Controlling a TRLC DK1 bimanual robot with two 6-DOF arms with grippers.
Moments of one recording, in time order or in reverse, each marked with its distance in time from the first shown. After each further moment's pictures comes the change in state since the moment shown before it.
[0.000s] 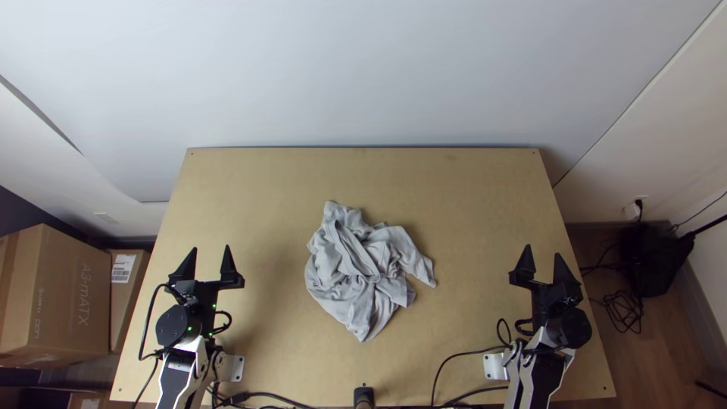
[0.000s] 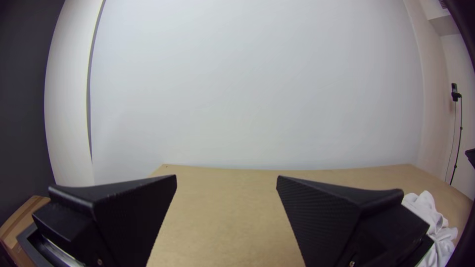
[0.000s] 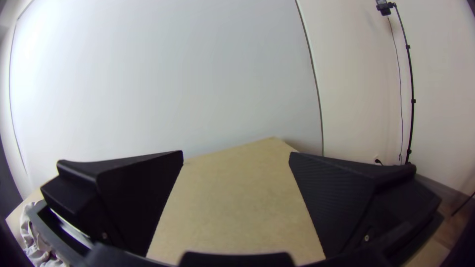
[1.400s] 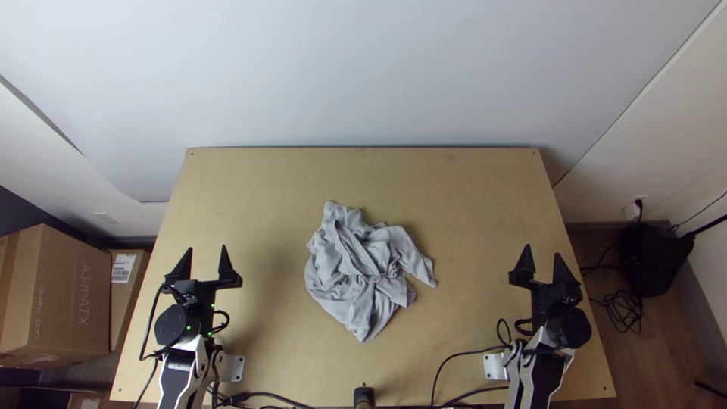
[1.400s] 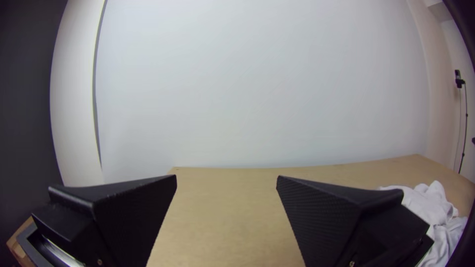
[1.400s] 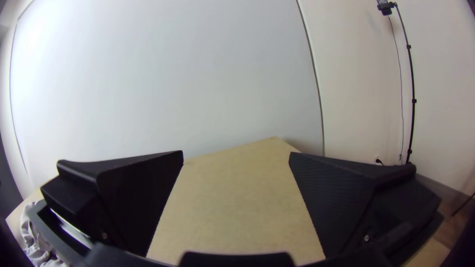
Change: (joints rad) left arm 0.047 0.000 0.001 0.000 -0.001 0.066; right arm 0.013 0.000 0.000 -0.001 0.008 0.000
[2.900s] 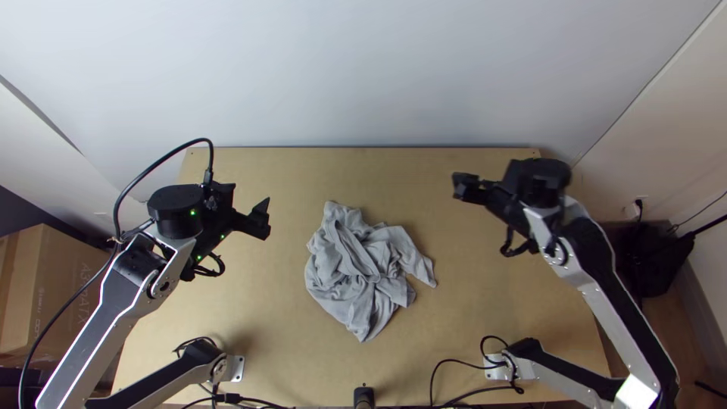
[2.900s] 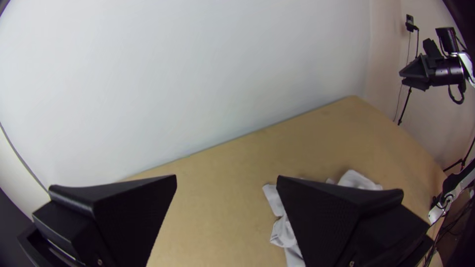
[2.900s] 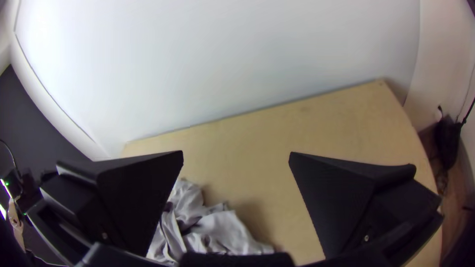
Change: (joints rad) left arm -0.367 0.982 1.171 -0.692 0.027 0.036; right arm 0.843 1.148 1.267 -0.672 0.298 0.309
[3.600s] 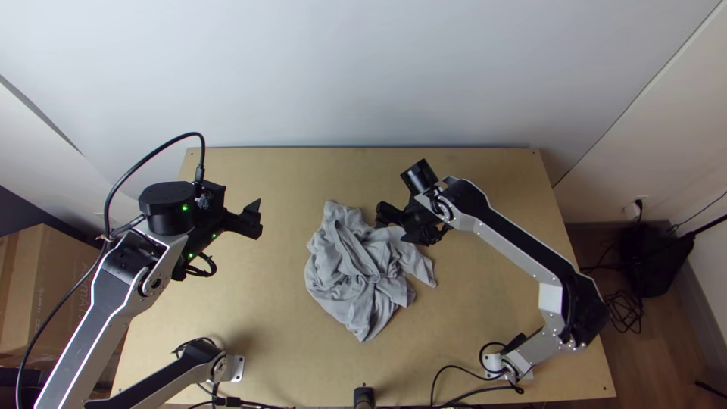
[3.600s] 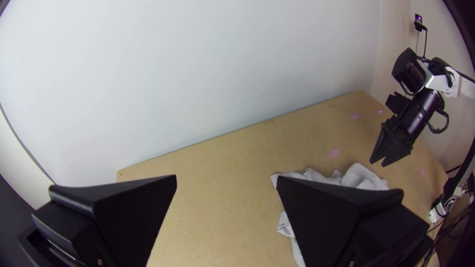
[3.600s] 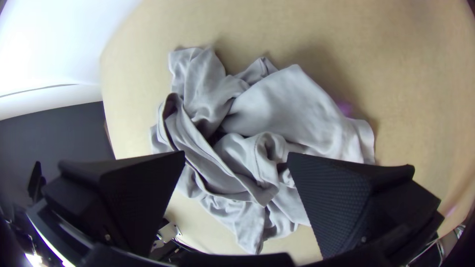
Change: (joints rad) left arm 0.050 0.001 0.038 -0.083 0.007 -0.004; right arm 0.233 0.547 0.230 -0.291 -0.340 0.439
